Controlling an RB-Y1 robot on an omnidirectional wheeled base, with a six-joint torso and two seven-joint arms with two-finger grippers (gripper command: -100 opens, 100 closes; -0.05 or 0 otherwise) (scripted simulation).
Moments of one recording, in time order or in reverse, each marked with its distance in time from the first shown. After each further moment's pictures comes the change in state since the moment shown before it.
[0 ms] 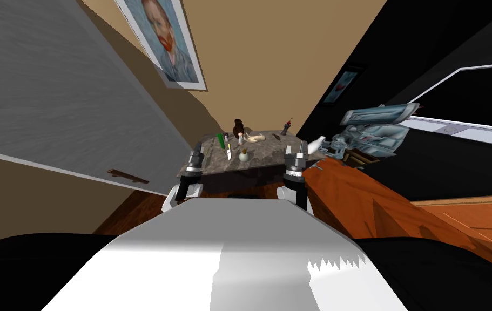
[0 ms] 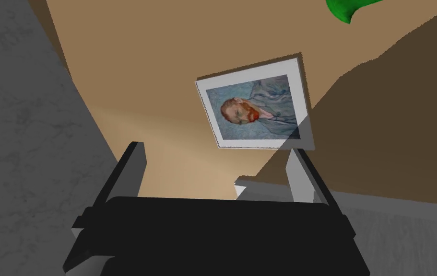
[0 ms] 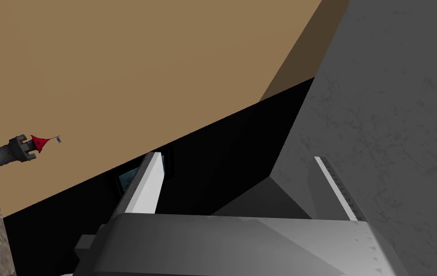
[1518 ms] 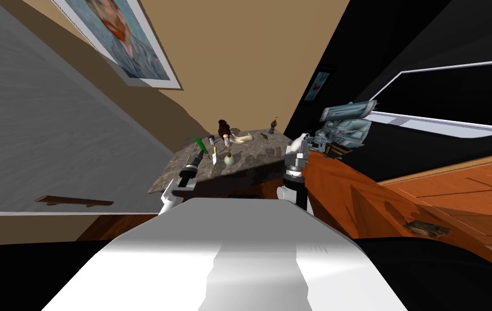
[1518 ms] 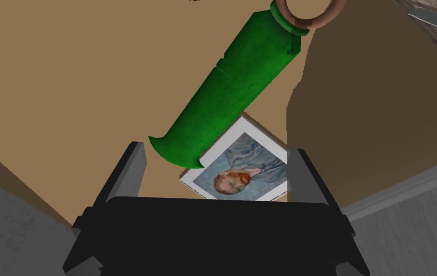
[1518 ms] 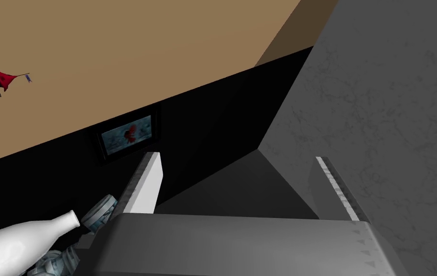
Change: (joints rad) left arm -0.197 0.129 0.144 0.430 -0.209 0.179 -0.216; right arm 0.000 0.000 0.000 0.000 0.000 0.000 0.000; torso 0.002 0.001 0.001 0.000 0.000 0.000
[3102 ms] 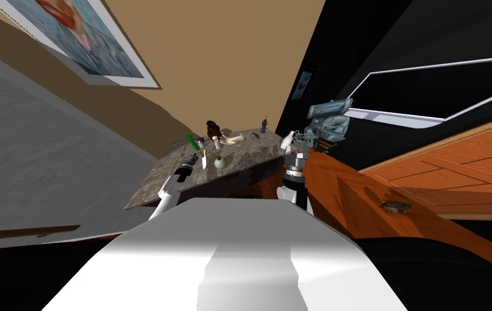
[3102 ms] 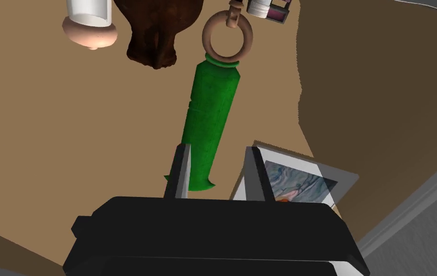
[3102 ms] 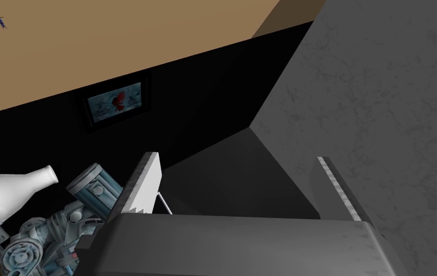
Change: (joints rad) left arm -0.116 0.056 0.086 0.214 -0.151 0.112 -0.163; right arm 0.000 0.000 0.000 0.000 0.000 0.000 0.000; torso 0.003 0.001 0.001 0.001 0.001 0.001
